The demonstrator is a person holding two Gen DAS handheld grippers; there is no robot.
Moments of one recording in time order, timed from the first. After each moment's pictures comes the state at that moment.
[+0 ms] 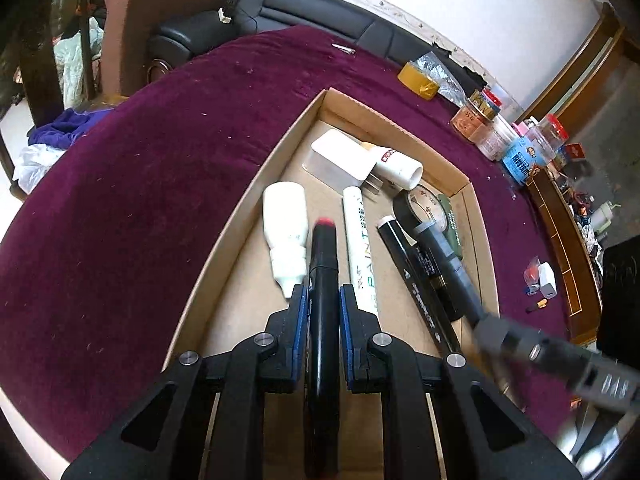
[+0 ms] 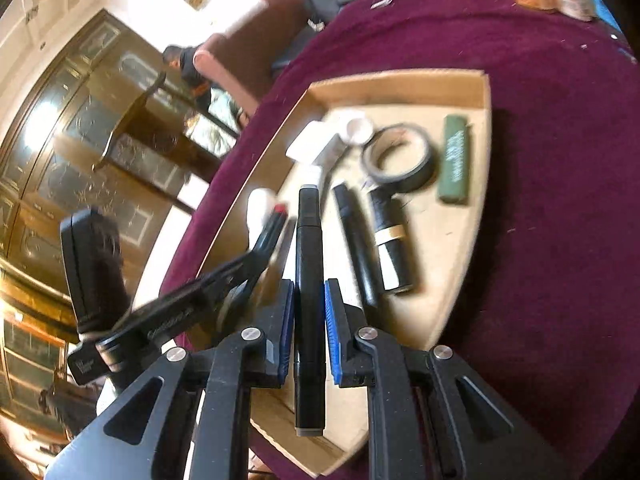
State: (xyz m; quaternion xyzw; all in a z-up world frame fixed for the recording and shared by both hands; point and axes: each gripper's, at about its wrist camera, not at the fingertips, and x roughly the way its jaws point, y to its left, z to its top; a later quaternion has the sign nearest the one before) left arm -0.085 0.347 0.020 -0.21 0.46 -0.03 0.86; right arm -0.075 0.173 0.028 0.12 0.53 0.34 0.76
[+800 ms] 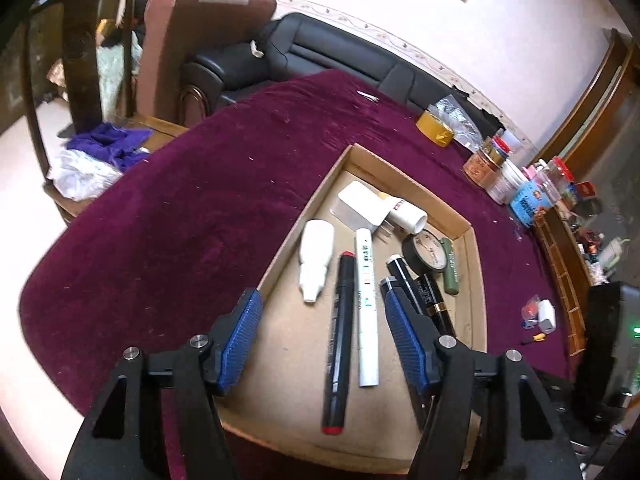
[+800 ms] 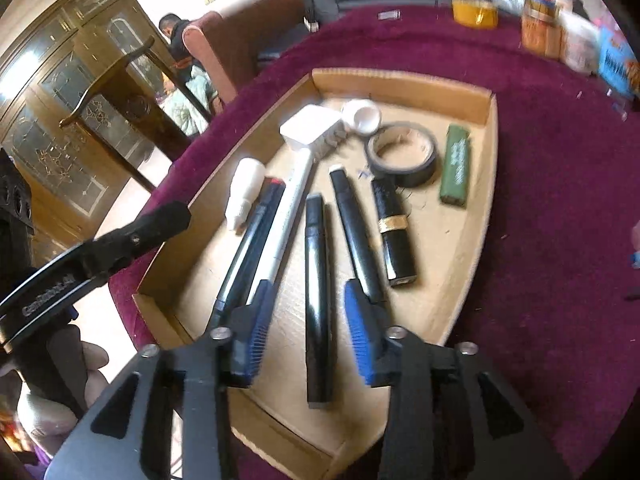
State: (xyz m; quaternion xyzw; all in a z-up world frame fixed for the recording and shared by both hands) left arm -0.123 0.362 0.055 -0.22 0.40 0.05 0.89; right arm -0.103 0.186 0.033 0.01 0.50 0.30 0.81
